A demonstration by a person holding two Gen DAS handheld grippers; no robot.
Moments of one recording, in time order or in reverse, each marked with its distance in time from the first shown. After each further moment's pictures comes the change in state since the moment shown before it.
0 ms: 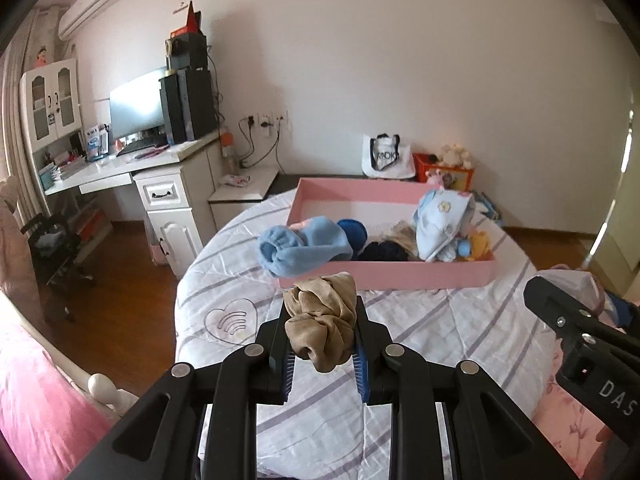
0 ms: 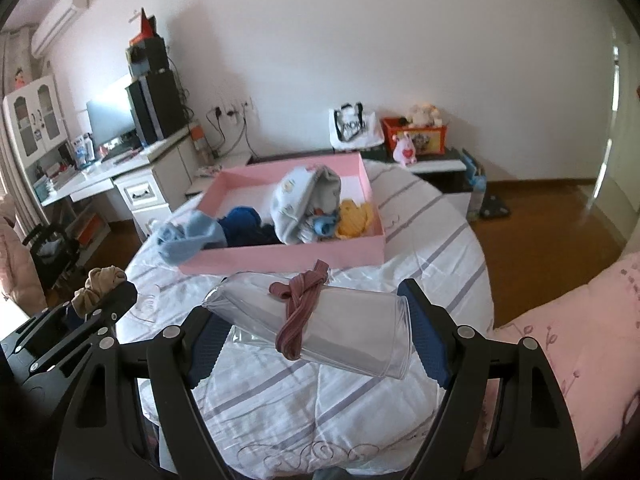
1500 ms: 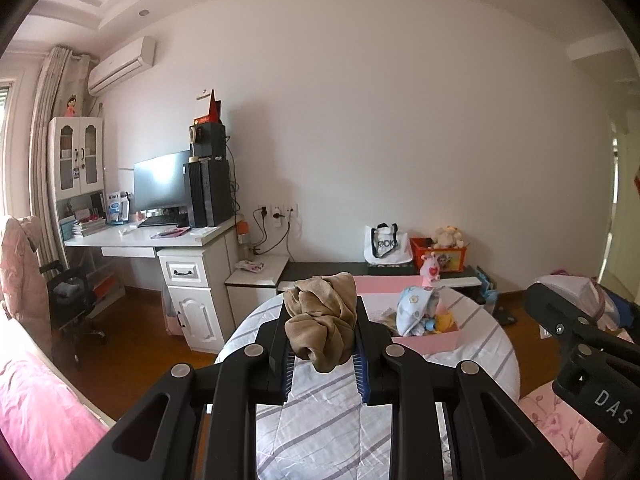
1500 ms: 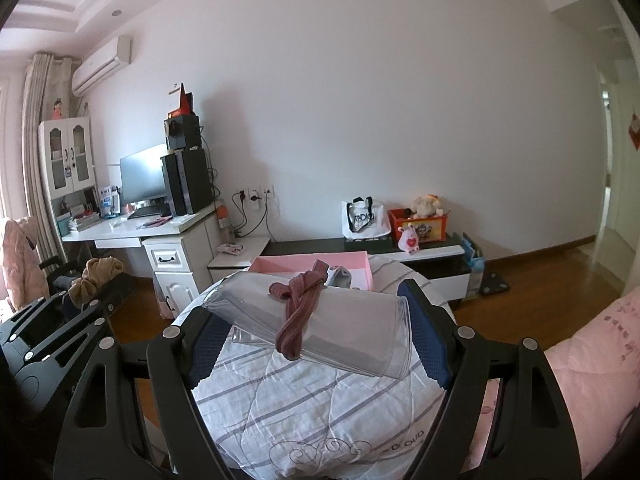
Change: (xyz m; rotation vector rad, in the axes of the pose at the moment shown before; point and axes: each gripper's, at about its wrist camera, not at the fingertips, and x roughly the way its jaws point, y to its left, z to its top) left arm -0.174 0.001 -0.053 -0.009 -0.307 0.031; right arm -0.132 0.019 -0.009 -0.046 -0.304 0.025
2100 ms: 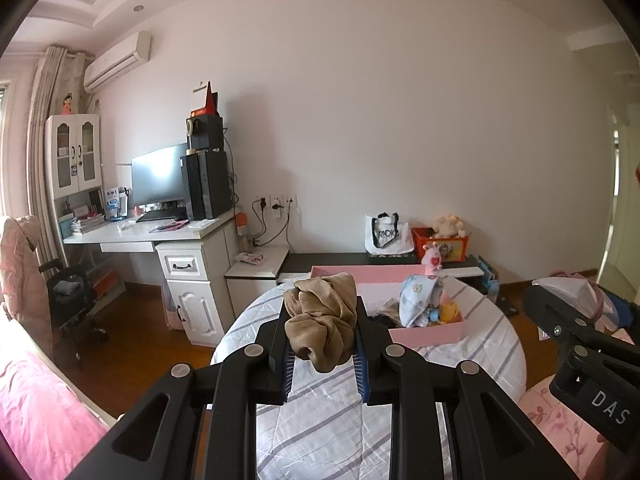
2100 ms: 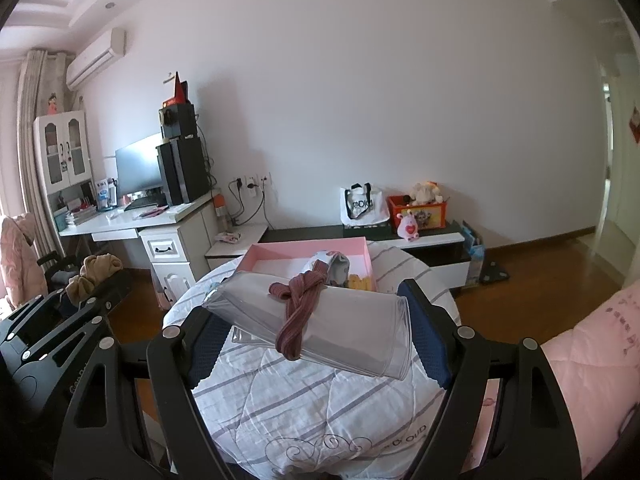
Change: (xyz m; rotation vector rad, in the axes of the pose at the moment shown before) left arm 0.032 -0.002 0.006 0.017 0.037 0.001; right arm 0.027 0.001 0.001 0.011 0.053 -0.005
